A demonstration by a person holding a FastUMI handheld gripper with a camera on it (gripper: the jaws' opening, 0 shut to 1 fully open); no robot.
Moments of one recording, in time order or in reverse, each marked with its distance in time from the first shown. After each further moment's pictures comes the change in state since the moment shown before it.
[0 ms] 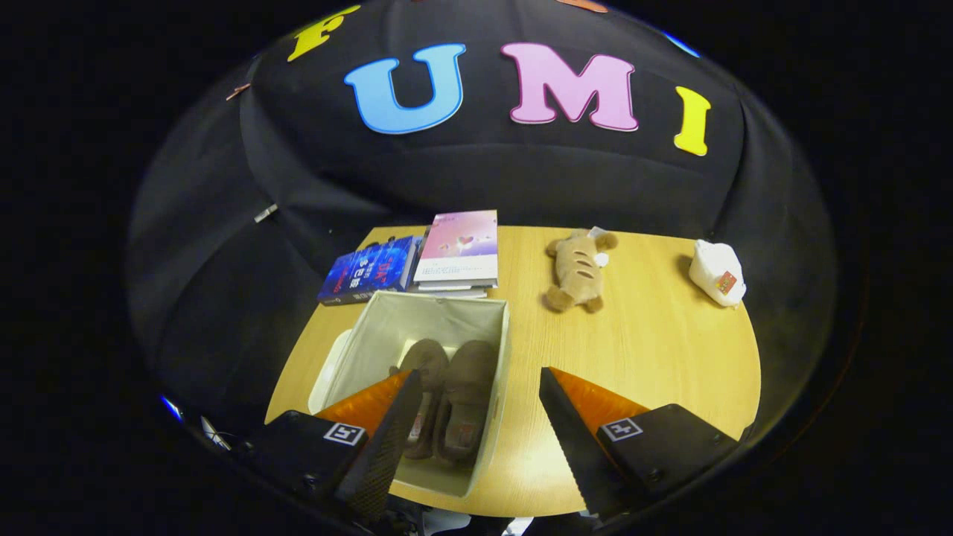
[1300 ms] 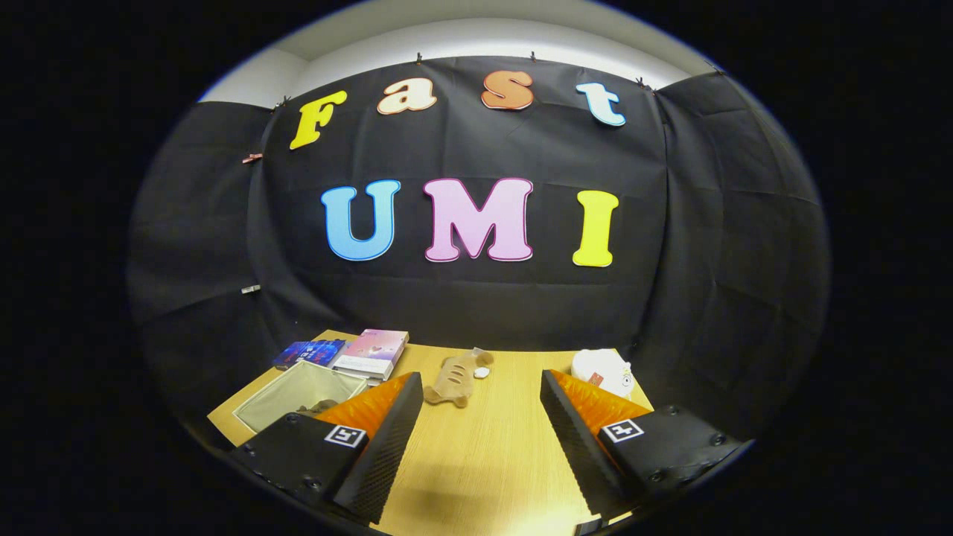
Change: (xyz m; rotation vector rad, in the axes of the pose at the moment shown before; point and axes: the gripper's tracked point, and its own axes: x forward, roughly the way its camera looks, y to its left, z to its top) arm -0.145 -0.215 0.059 -0.098 -0.526 -0.082
